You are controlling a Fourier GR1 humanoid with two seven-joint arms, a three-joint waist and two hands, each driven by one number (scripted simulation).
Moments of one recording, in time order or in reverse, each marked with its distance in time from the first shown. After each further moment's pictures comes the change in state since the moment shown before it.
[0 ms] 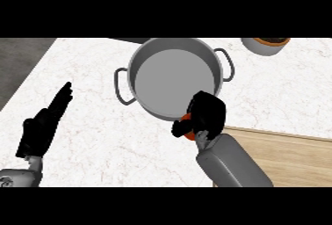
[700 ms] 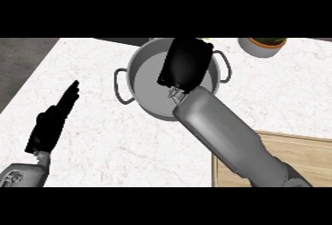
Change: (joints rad) left arm -0.039 -0.020 -0.026 0.037 -0.025 0.006 0.025; right arm -0.490 -0.005 -0.010 0.223 0.271 0.002 0.085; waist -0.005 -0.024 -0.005
